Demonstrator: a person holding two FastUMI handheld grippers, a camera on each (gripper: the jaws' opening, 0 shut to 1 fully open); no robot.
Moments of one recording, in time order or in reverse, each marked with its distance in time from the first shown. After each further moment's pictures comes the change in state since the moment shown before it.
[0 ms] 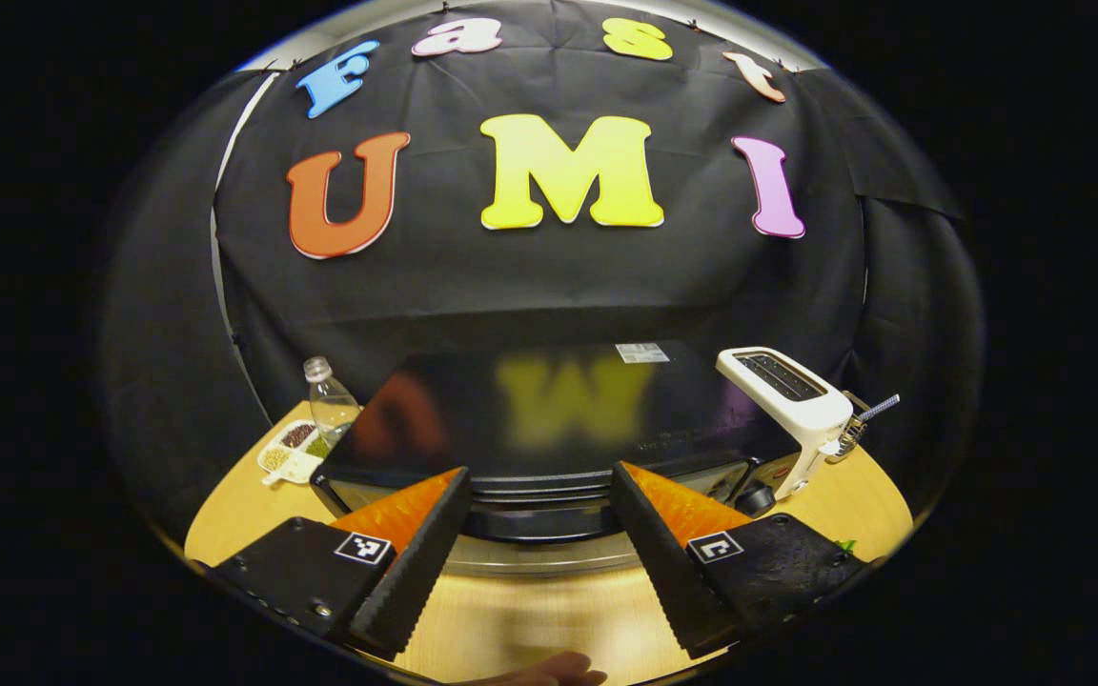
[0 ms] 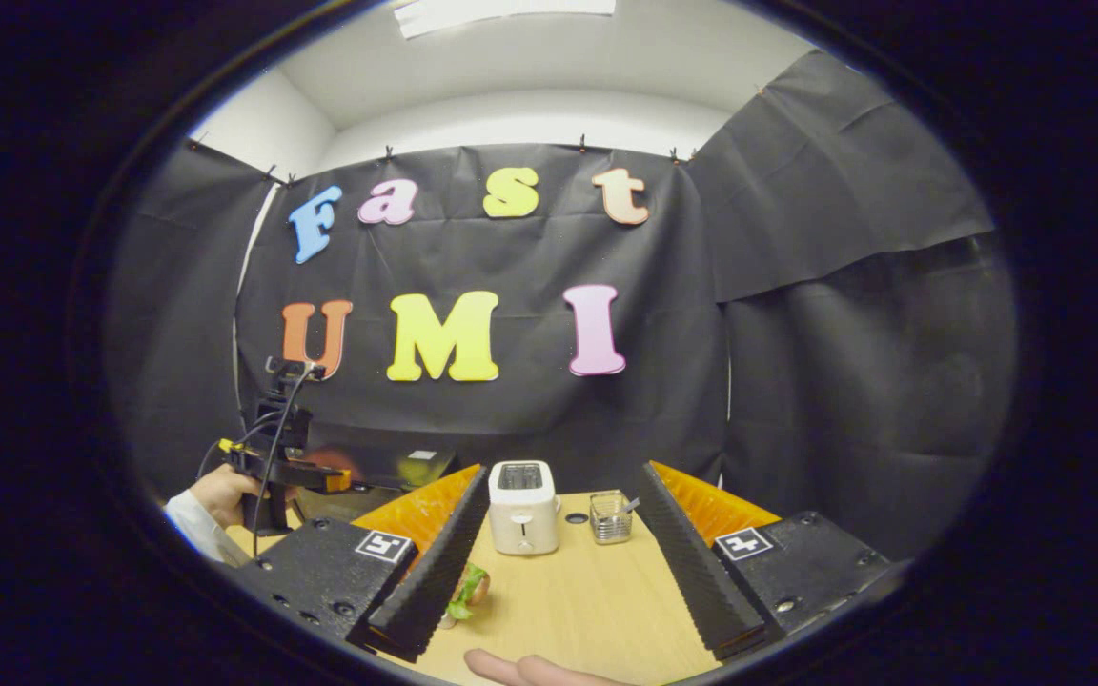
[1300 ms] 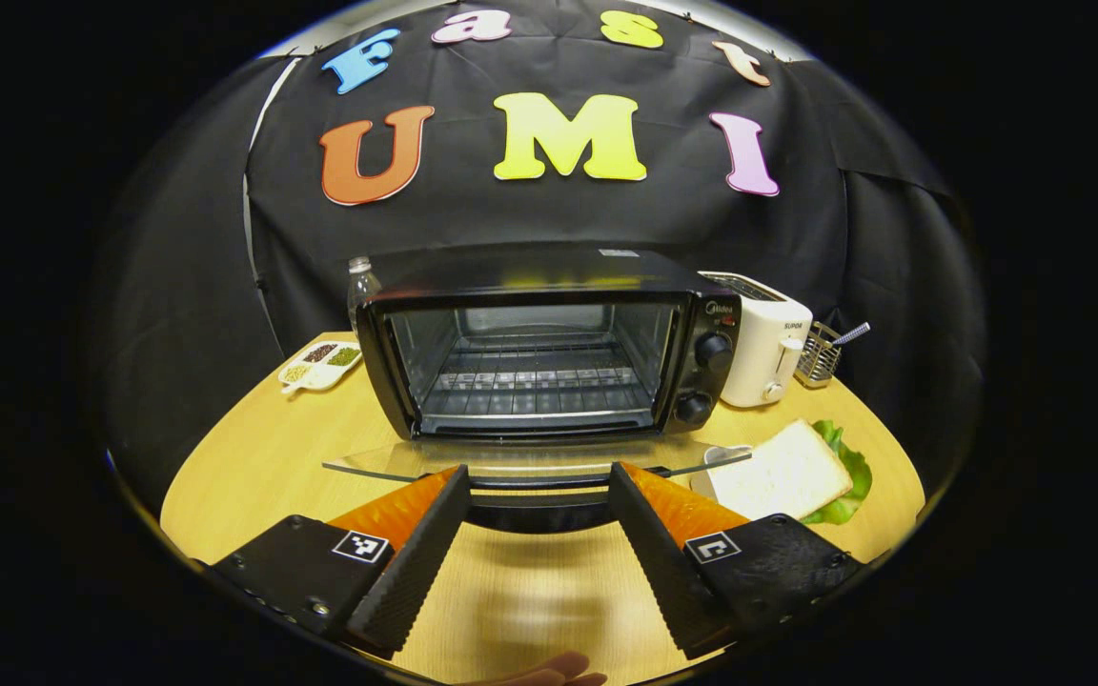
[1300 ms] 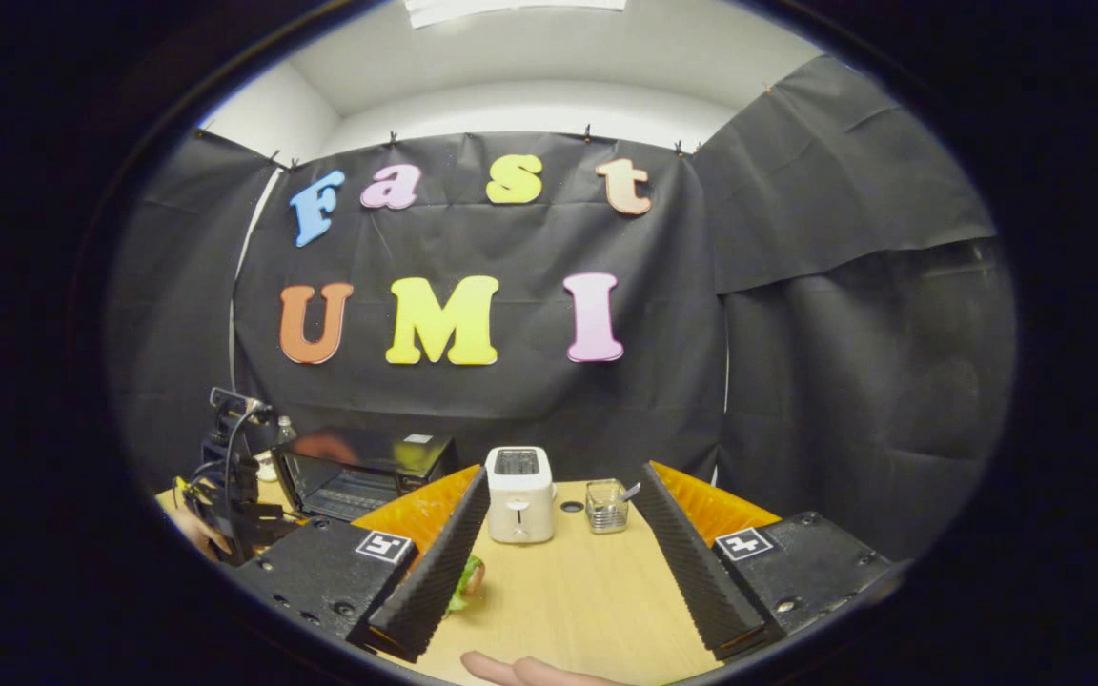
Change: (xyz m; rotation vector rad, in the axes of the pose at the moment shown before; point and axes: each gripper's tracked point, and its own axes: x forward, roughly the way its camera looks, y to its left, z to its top) left arm -0.105 -0.012 -0.130 -0.011 0.107 0.004; right arm -0.001 0.000 -0.022 -0.029 0.053 -0.027
